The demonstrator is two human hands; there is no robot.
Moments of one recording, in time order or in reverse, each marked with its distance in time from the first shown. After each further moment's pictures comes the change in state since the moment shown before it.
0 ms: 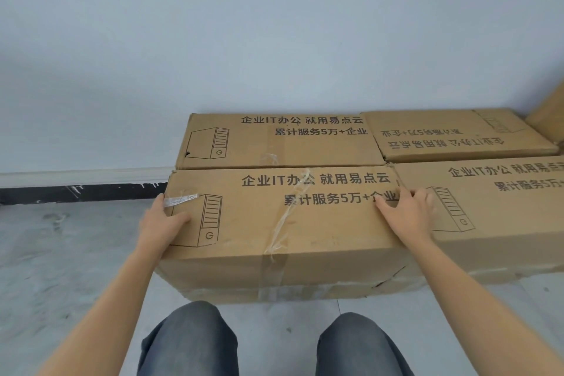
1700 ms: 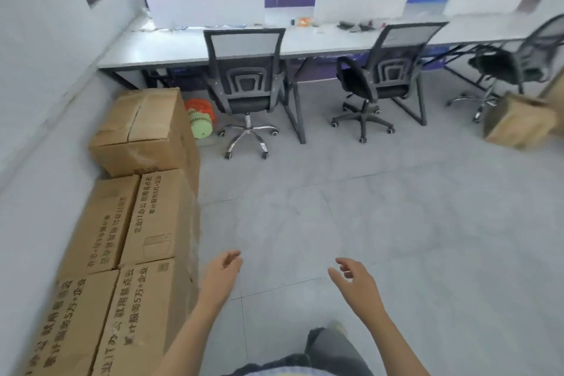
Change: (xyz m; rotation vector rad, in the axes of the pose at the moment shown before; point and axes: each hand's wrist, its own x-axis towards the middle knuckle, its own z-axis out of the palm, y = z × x) left_hand -0.384 0.268 -0.190 0.481 -1.560 0.909; right_hand -0.536 -0.222 -0.443 0.706 0.586 1.375
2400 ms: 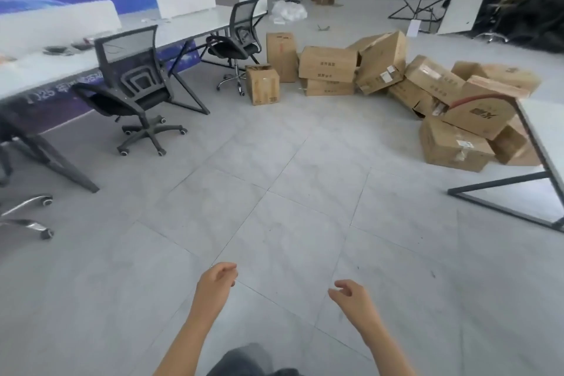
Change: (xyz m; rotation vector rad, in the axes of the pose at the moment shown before) left_hand -0.185 0.059 0.278 0.256 -0.763 0.280; right_hand -0.243 0.219 -0.180 0.403 0.558 0.672
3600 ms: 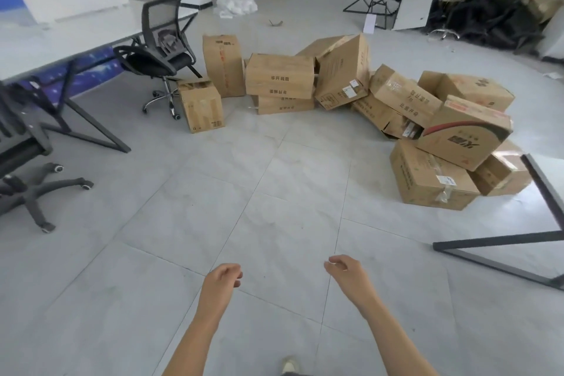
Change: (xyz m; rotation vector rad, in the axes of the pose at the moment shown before) left_hand 0.494 0.303 0.268 -0.068 -0.125 -0.068; right_hand 0.518 -0.252 -0.246 0.043 0.137 -0.013
